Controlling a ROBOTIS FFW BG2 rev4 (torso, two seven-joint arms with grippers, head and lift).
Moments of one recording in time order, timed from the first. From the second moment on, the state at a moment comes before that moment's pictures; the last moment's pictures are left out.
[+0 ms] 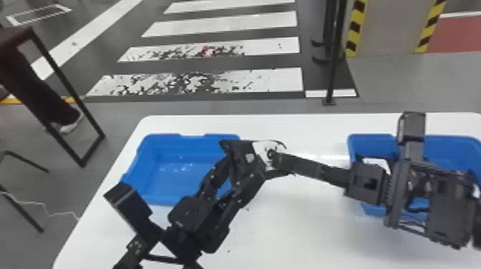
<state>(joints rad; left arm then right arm) 0.62 0.10 -0.03 -2.33 0.47 0.23 -0.32 -0.07 -0.28 0.13 -1.85 -1.23 1.02 0.46</state>
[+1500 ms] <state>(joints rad) 0.44 0.06 0.20 -2.07 0.00 -0.01 -0.16 0.01 -0.30 0.01 -1.88 -0.96 1.01 0.46</state>
